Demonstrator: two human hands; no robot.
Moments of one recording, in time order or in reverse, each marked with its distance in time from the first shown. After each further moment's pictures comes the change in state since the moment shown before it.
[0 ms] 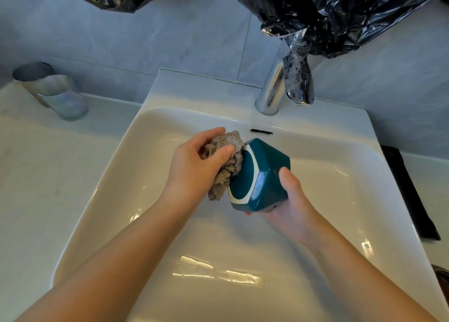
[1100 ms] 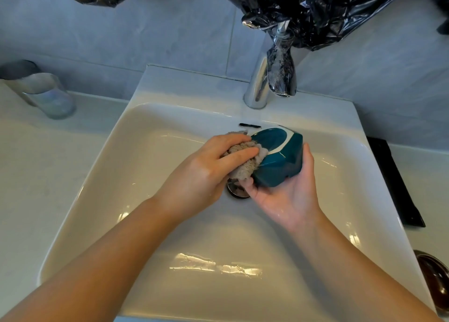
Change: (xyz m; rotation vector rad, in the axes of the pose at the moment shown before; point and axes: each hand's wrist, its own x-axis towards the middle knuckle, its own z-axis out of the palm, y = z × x) left_hand 0.006 -0.021 0.005 0.790 -0.303 1.008; right_hand 0.001 -0.016 0.000 0.750 0.325 0.092
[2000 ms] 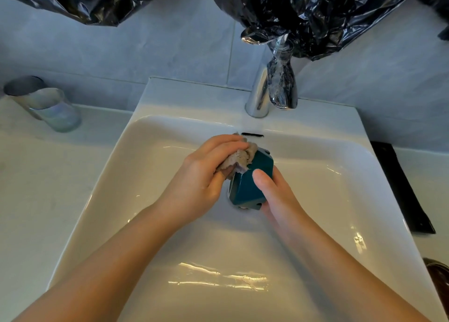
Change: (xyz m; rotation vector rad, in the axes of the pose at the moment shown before) left_hand 0.007 -0.001 -0.012 -0.305 0.076 -0.236; right_hand 0.008 0.017 -0.009 -0.814 -0.049 -0.198
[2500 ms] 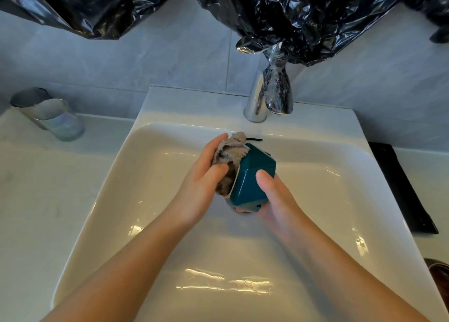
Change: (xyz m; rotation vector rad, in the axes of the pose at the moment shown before) left_hand 0.000 0.013 0.009 -0.629 0.026 -0.537; right_hand 0.003 0.000 -0.001 0.051 -0.101 -0.001
